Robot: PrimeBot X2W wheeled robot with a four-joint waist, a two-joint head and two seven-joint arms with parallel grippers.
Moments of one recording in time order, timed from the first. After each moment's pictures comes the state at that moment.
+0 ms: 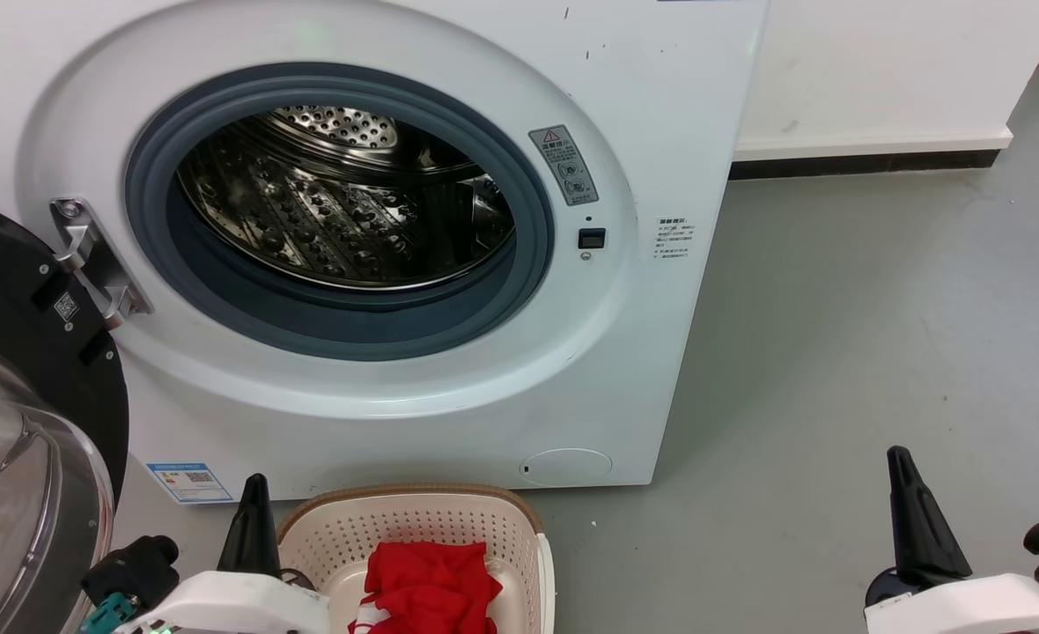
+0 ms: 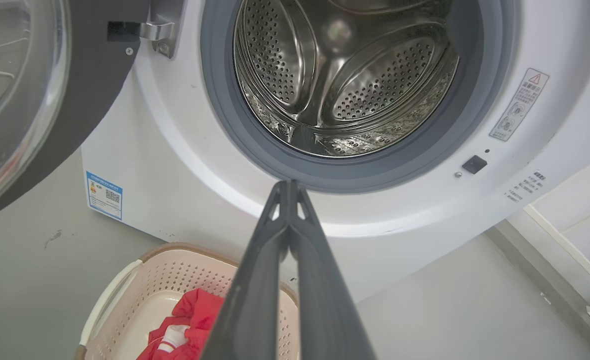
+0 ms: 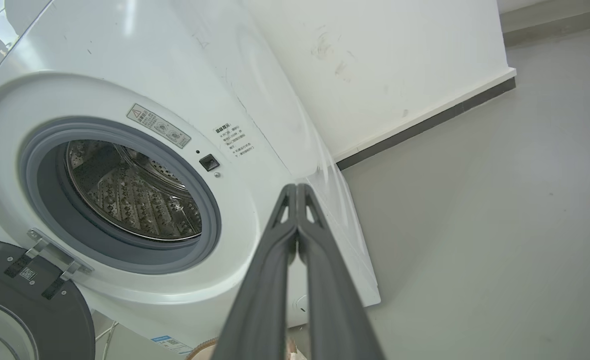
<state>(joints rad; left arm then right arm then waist) 0.03 0.05 0.03 0.15 -0.54 0.01 -0.14 0.08 -0.07 -0.02 0.07 0.57 0.13 -0.17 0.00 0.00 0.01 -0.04</state>
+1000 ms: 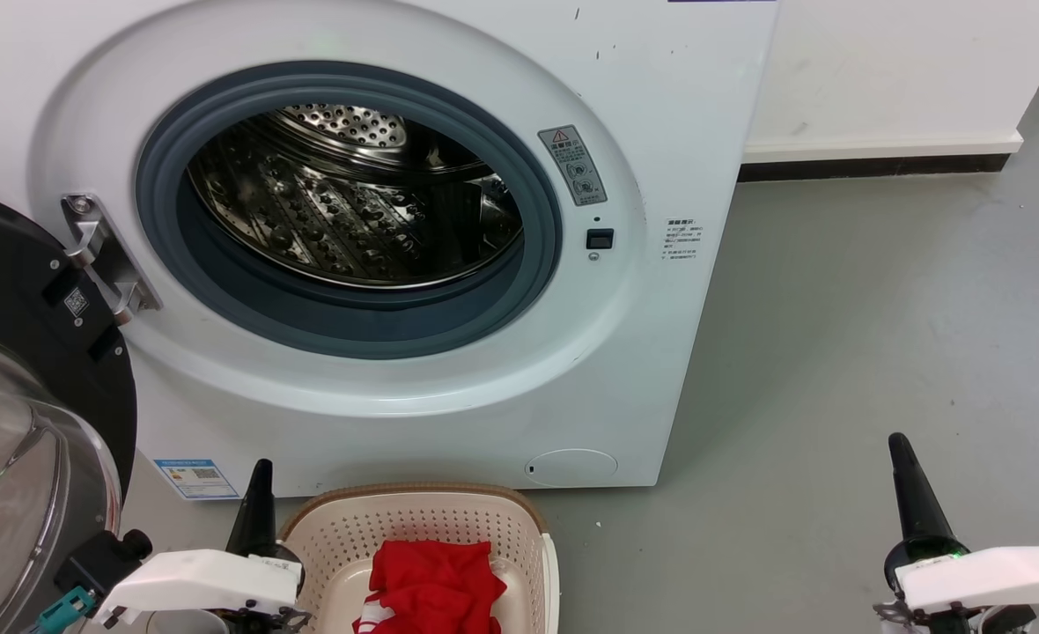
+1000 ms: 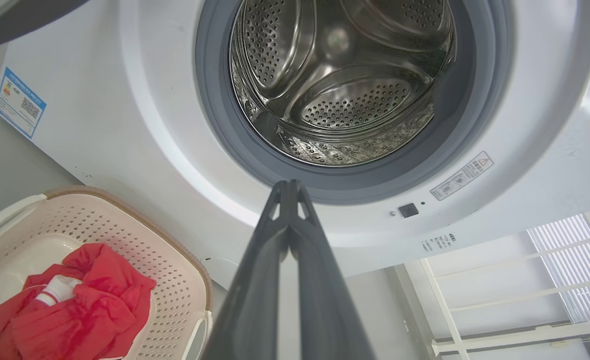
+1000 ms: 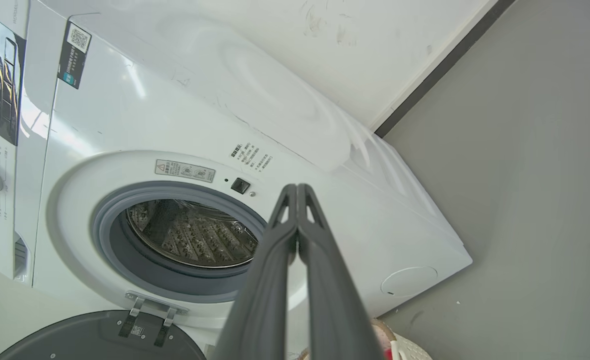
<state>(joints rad) -0.03 0.05 0.07 0.19 -0.97 -0.04 -0.04 0.02 -0.08 -0.03 0.14 1.01 0.13 -0.08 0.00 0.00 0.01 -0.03</state>
